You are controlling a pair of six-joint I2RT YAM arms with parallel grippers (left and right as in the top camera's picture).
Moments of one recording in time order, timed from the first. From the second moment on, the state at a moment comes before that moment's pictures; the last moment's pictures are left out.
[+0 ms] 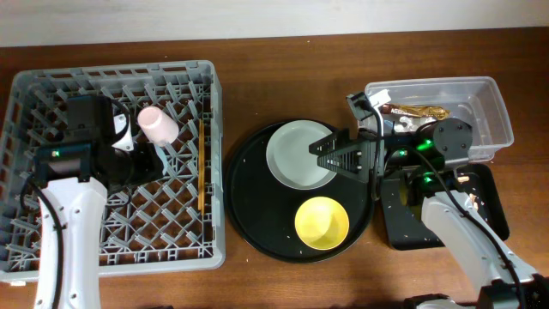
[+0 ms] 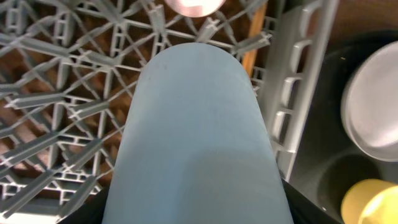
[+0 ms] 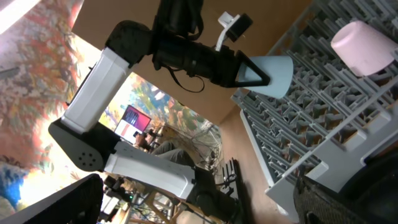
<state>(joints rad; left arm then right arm) 0.12 1.39 1.35 -1.19 0.07 -0.16 0.09 1.39 0.75 0.93 -1.51 1.21</state>
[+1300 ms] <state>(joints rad) -0.01 1.05 1.26 -1.13 0.39 -0.19 -0.07 1.40 1.54 -0.96 -0.31 0.33</state>
